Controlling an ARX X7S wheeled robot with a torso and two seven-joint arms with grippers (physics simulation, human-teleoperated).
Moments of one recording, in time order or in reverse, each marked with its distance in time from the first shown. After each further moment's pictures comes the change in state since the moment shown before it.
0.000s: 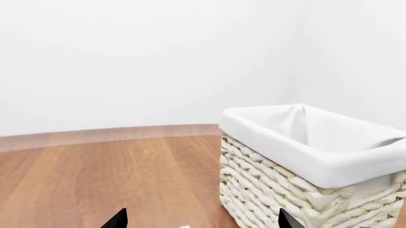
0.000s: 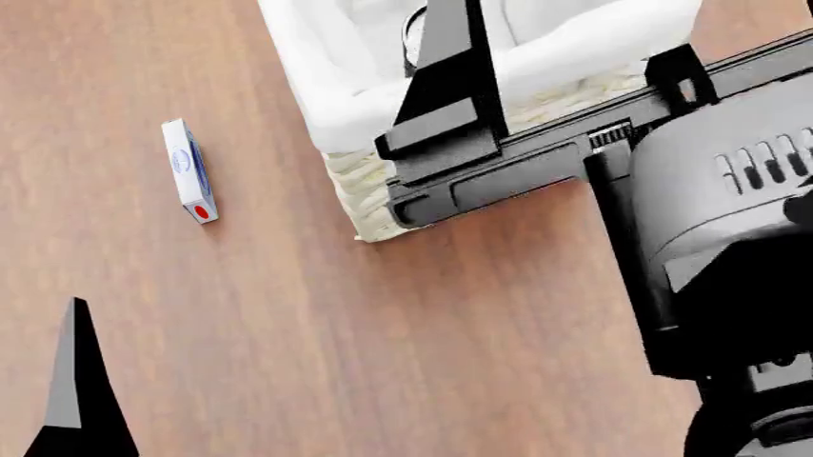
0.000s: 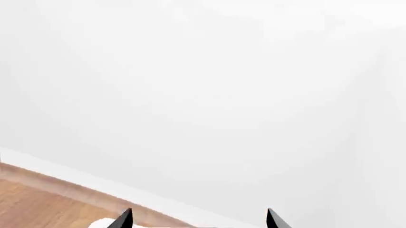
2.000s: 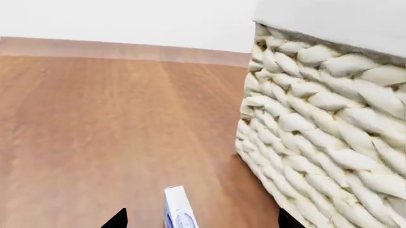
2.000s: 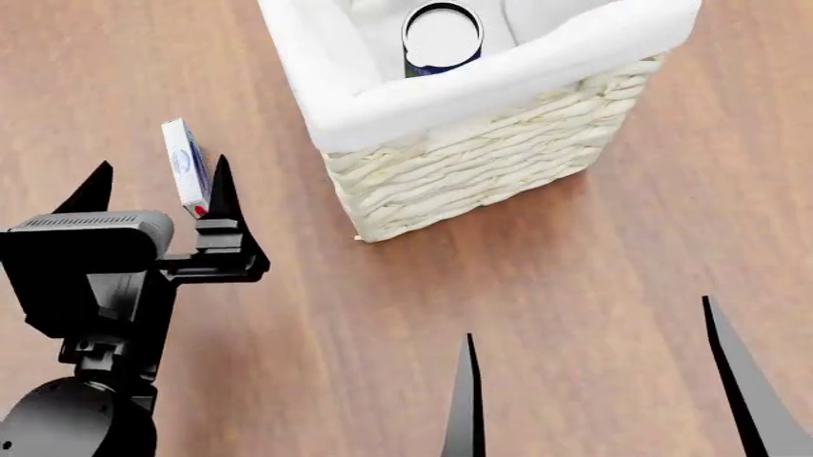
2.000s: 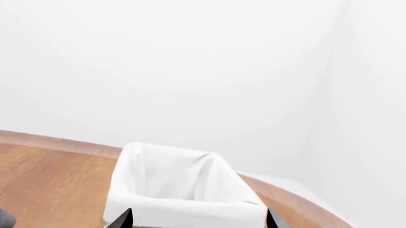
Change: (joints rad) left arm -0.598 0.299 0.006 -0.940 -0.194 0.043 0.226; right arm 0.495 0.683 -1.881 -0.104 -0.083 -0.807 1.476
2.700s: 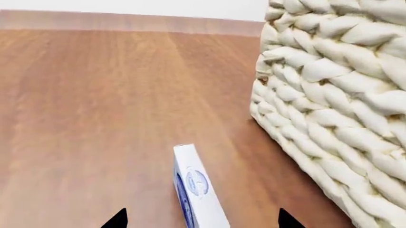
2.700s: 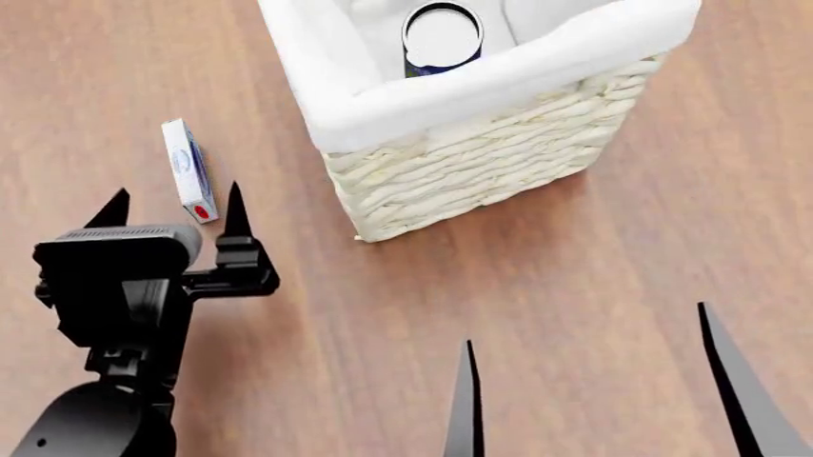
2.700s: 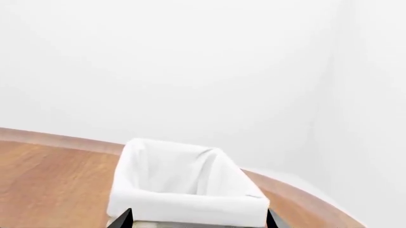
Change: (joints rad) left arm -0.033 0.038 0.020 -0.195 0.021 0.064 -0.002; right arm -0.051 0.008 0.039 0.007 0.001 -0.017 -0.021
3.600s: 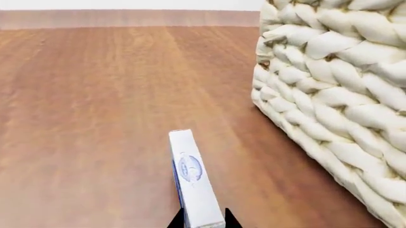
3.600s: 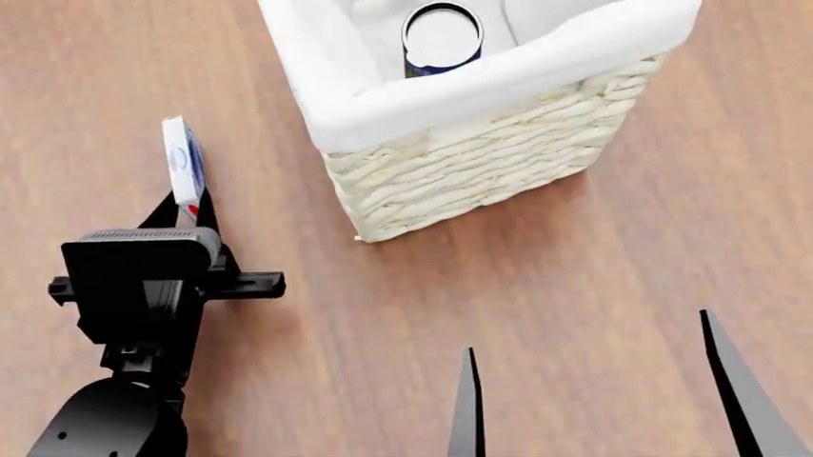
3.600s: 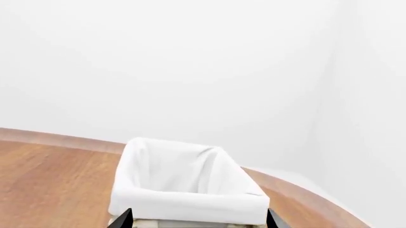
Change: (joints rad) left arm -0.049 0.029 0.022 -0.167 0.036 0.085 0.015; right arm -0.049 0.014 0.040 -0.010 -0.009 -0.002 -0.017
